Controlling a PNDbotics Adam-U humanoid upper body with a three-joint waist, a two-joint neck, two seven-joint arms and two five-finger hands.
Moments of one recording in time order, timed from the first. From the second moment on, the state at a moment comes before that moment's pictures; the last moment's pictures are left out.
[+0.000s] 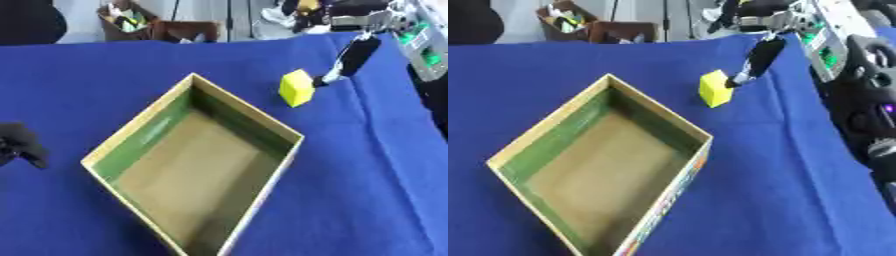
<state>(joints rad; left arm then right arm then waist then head) -0.25 0.20 0.02 -1.98 -0.12 -0.38 -0.01 -1.24 -0.60 0.15 -1.02 0.90 -0.40 0.76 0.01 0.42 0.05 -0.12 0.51</state>
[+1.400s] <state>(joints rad) -0.27 0.19 0.01 -1.98 -0.13 -0.39 -0.01 -1.23 -0.58 0.16 -0.91 0.98 -0.39 0.77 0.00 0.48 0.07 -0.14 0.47</state>
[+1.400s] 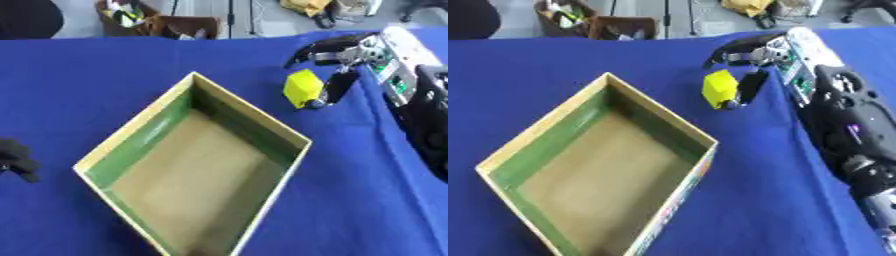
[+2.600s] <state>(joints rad) -0.27 0.18 0.01 -1.98 -0.14 -0.38 -0.02 -1.22 -0.58 0.15 -0.92 0.96 -0.45 0.70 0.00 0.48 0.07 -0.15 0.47</state>
